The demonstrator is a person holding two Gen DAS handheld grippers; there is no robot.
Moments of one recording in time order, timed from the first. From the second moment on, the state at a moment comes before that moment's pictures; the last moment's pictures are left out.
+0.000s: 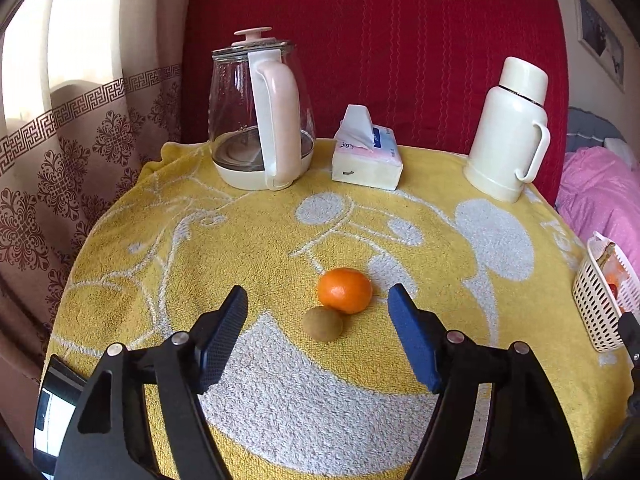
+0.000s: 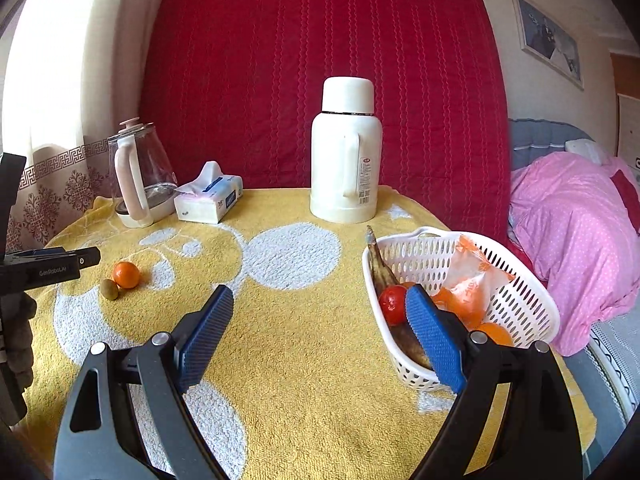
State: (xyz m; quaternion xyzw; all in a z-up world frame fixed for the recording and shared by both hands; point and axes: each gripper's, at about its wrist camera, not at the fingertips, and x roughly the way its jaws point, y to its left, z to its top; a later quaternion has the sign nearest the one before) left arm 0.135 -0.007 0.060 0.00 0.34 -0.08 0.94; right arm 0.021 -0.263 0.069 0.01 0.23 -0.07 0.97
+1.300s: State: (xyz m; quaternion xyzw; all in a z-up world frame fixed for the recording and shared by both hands) left arm 0.138 0.045 0.076 -0.12 0.31 -0.05 0.94; right arm 0.095 -0.199 0.035 0.04 0.37 0.08 0.92
